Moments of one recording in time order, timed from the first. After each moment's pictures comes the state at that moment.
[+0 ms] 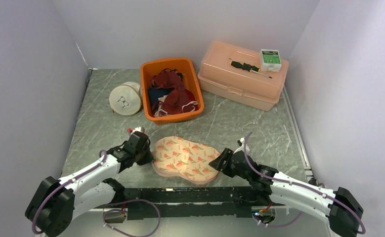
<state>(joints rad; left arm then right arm) -0.57 0.99 0.38 -0.35 -0.07 -0.86 0.93 0.63 0.12 -0.15 0.17 1.23</state>
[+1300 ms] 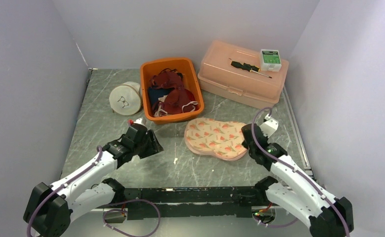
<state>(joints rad) -0.57 0.95 0.53 -0.44 -0.01 -0.85 0.55 0.79 0.53 -0.60 0.61 0.92</state>
